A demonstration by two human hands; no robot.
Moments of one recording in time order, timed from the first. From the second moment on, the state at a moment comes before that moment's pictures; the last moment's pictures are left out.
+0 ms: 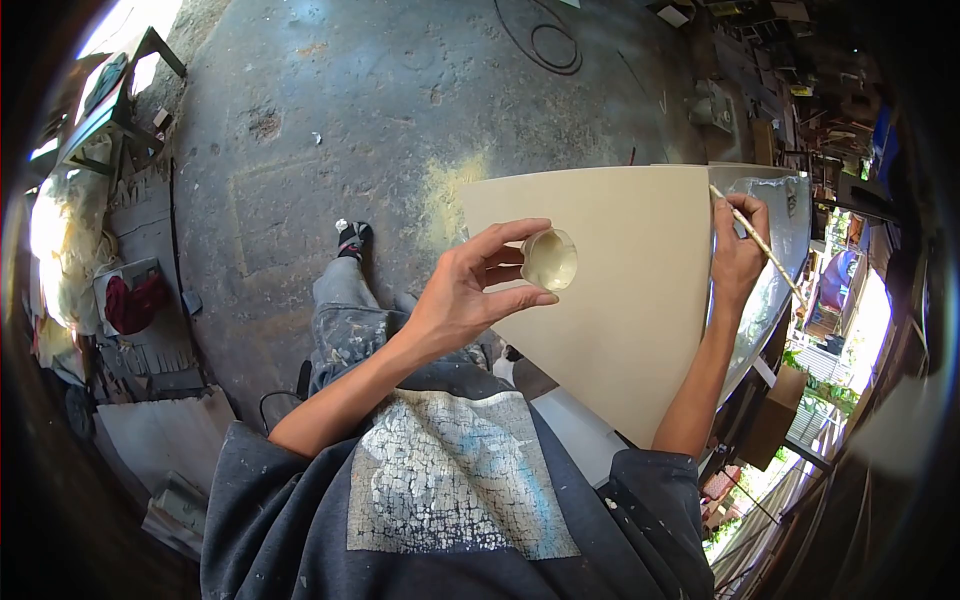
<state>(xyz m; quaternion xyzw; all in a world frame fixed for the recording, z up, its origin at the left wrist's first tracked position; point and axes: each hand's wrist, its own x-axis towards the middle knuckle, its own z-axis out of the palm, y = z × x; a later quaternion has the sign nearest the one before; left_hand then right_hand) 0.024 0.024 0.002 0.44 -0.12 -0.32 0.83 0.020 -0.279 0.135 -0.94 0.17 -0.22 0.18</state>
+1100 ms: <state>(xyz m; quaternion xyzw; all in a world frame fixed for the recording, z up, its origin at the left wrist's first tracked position) 0.024 0.020 0.002 0.45 -0.13 -0.31 0.82 0.020 -0.281 0.133 -0.95 0.15 -0.24 0.15</state>
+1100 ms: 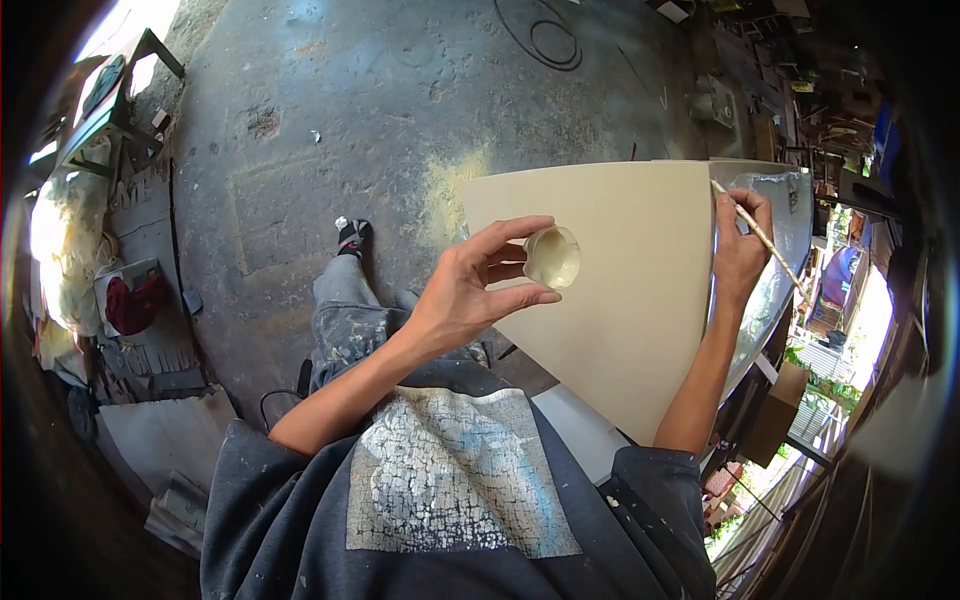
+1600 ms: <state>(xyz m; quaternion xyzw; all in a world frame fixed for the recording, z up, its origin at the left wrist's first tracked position) 0.026 0.019 0.003 0.46 -0.13 -0.31 0.82 0.020 -0.283 0.135 -0.95 0.16 -0.22 0.15</state>
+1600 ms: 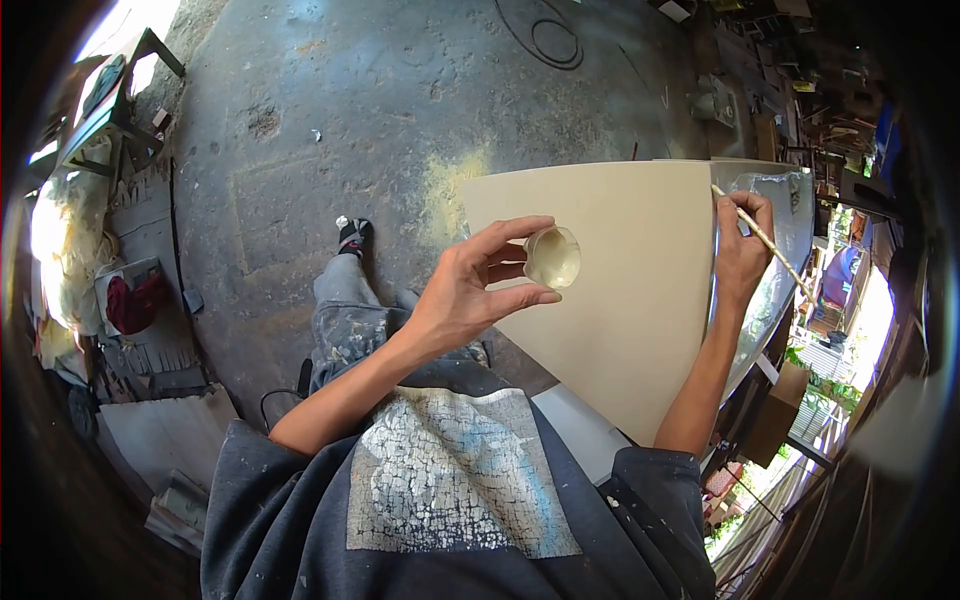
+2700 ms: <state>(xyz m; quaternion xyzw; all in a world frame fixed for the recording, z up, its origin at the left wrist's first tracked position) 0.023 0.012 0.012 0.45 -0.16 -0.29 0.83 -0.016 -0.174 0.141 -0.93 0.00 0.00 0.37</state>
